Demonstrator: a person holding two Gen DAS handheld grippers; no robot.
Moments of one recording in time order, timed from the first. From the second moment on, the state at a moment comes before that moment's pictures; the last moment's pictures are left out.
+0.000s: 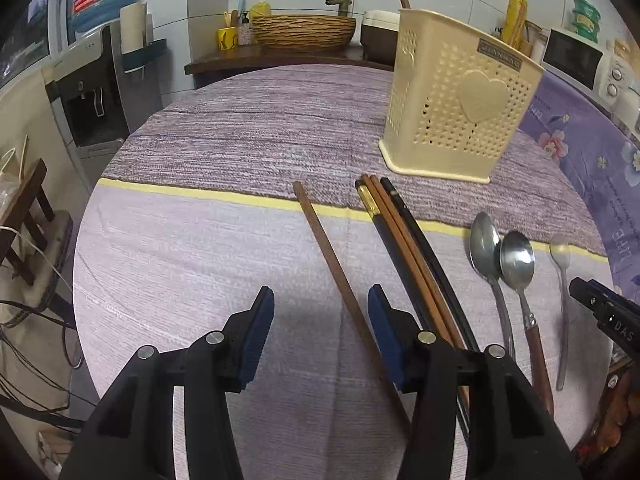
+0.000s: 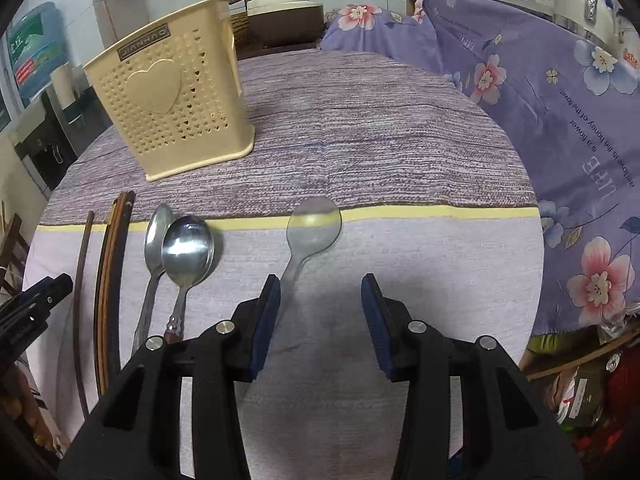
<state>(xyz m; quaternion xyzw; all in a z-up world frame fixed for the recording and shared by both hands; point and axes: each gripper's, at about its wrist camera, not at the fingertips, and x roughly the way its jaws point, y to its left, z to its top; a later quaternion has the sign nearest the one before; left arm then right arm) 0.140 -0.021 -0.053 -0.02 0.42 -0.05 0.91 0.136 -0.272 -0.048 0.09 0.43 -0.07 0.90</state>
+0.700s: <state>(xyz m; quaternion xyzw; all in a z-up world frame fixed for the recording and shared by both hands) 0.216 -0.028 -0.059 0.01 0.45 -0.01 0.89 0.205 -0.260 -0.056 0.05 0.45 -0.10 0.88</state>
